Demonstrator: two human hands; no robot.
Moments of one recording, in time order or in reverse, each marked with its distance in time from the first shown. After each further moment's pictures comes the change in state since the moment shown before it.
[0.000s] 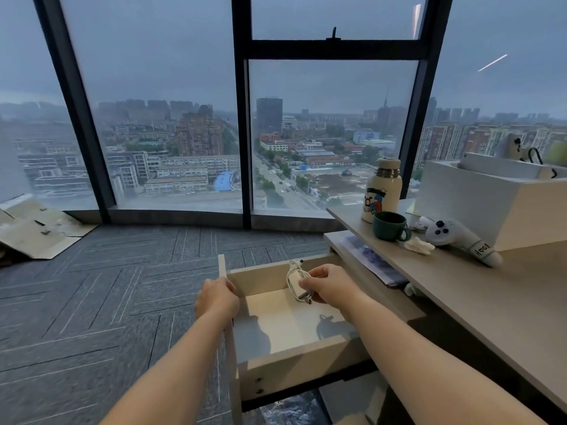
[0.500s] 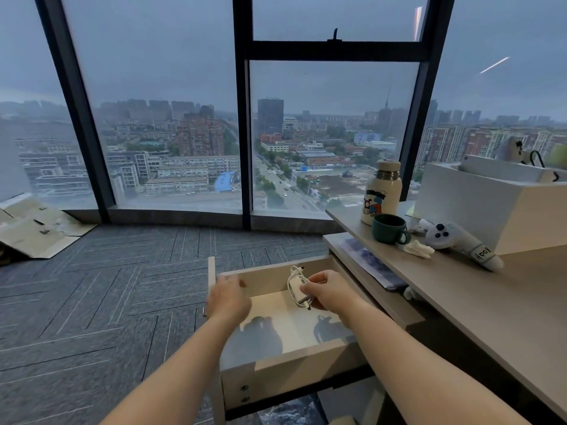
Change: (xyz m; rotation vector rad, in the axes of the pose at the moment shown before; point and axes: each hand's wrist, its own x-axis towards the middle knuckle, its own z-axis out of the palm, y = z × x) left_hand -0.013 0.020 0.007 0.032 0.039 0.226; right_hand 0.006 0.007 -0.003 0.004 -0.018 0.043
